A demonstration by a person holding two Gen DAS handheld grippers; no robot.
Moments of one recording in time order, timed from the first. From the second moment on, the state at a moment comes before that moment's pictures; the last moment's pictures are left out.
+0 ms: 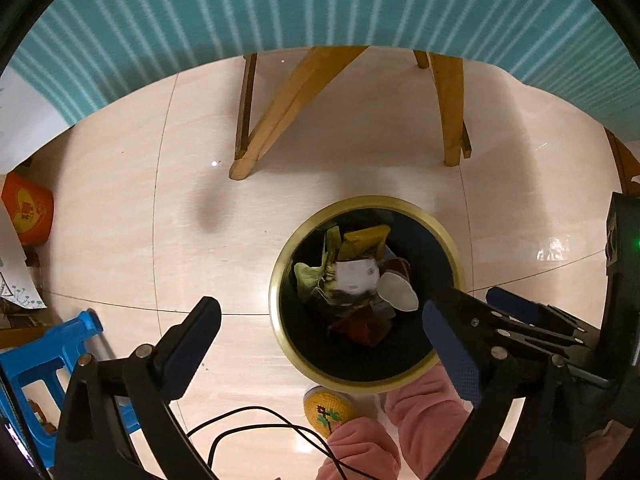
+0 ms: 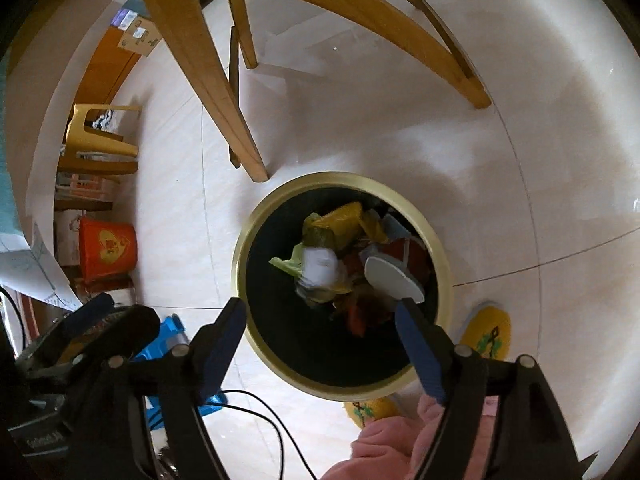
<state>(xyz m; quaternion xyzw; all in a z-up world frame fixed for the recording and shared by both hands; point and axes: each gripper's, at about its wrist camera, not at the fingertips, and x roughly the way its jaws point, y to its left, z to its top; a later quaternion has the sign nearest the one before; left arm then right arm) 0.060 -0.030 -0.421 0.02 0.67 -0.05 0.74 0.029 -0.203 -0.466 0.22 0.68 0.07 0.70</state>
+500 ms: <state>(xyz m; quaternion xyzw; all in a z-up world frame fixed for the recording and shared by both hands) 0.050 -0.024 -0.360 0.01 0.65 -0.06 0.76 0.021 -0.208 -0.403 0.19 0.66 0.05 0.73</state>
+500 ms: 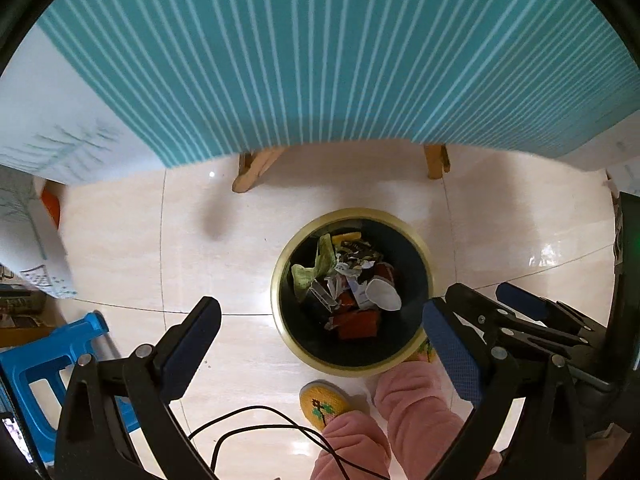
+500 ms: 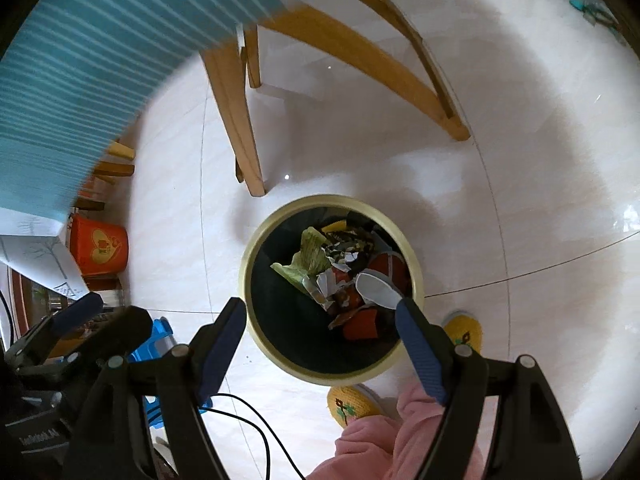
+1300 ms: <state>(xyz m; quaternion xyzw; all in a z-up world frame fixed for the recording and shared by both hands) 0.048 -0.010 -0.116 -0.01 0.55 -0.06 0.84 0.016 -0.203 -0.156 0.12 0.57 0.03 0.81</state>
